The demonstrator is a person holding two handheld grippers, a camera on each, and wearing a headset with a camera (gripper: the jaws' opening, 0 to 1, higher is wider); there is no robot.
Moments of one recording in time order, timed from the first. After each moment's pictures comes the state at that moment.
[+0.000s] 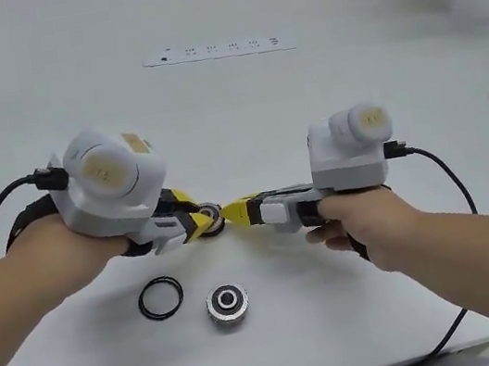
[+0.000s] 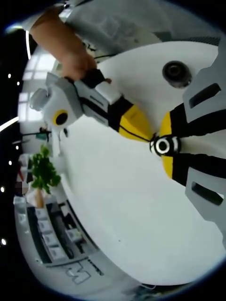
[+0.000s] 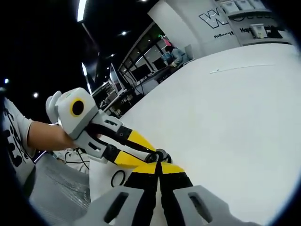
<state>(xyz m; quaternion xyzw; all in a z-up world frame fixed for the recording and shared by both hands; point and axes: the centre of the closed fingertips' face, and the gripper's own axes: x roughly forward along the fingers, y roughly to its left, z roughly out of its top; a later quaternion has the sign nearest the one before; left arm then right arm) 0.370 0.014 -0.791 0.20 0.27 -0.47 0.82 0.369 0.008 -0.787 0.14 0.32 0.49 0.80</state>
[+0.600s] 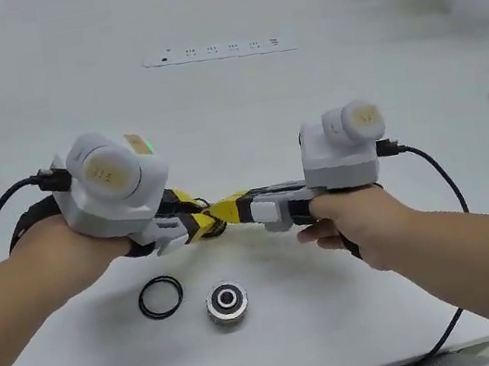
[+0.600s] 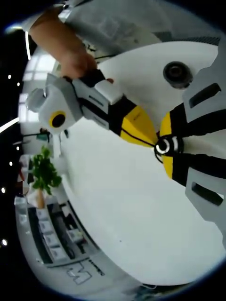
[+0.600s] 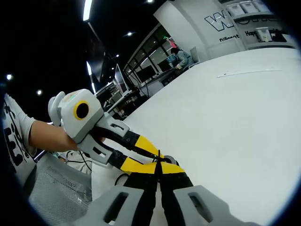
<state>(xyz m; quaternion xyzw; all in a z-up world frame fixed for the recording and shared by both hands) 0.368 0.011 -0.791 0.20 0.27 -0.47 0.82 0.371 0.011 -0.782 0.14 0.31 0.50 0.80</state>
